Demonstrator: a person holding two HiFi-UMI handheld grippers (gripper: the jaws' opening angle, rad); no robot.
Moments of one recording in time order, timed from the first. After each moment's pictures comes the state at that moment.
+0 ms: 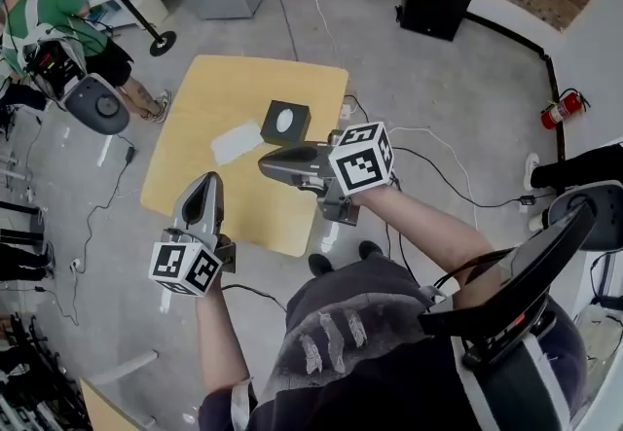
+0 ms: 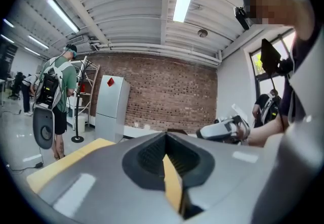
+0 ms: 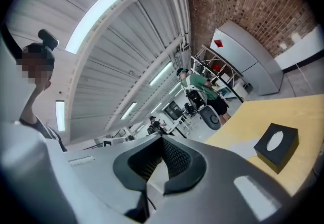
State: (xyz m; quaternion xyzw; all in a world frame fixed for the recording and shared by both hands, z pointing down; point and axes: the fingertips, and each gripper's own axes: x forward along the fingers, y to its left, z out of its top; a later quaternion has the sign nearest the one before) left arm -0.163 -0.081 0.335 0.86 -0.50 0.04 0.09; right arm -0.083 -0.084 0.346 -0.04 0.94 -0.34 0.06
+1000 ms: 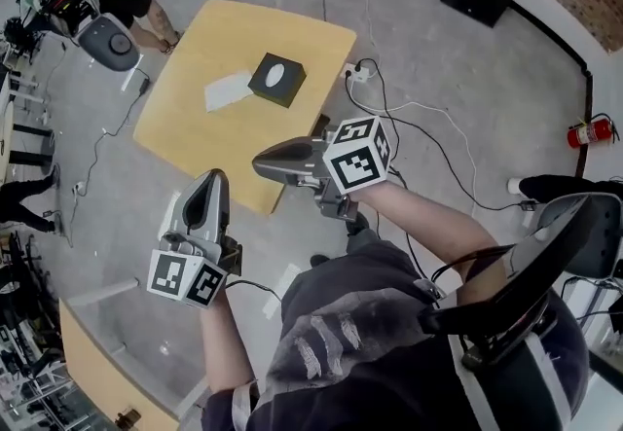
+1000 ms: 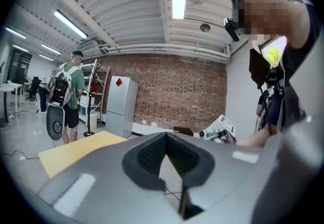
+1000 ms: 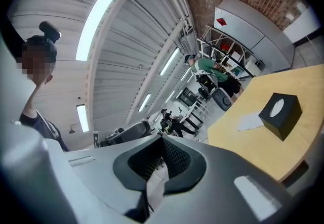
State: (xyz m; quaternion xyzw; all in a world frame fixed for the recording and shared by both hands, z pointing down) left arm -0.049 -0.005 0.329 0.81 -0.57 0.05 0.10; right arm -0.014 -0.023 0.380 0.08 0.92 -0.38 0.03
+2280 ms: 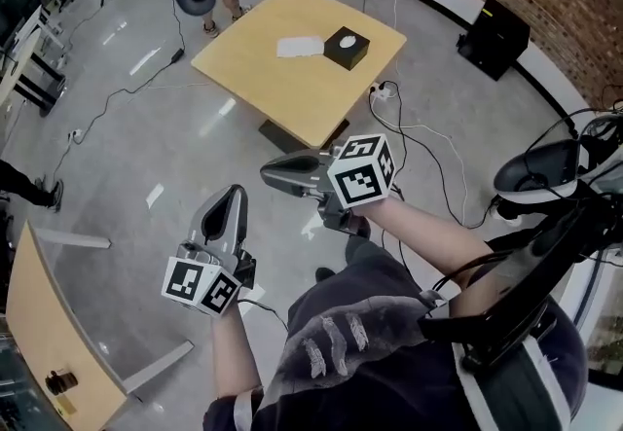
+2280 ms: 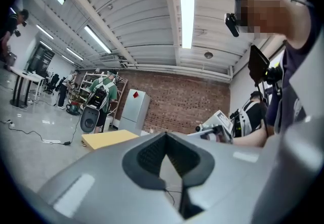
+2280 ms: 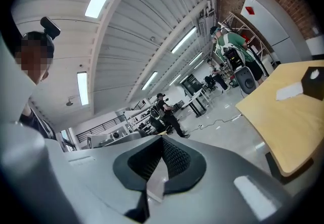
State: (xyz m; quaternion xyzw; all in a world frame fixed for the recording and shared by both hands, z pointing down) left arm -0.172 0.309 0.333 0.78 -0.62 -0.06 0.10; right arm -0.150 0.272 0.361 0.11 0.94 -0.30 -0.06
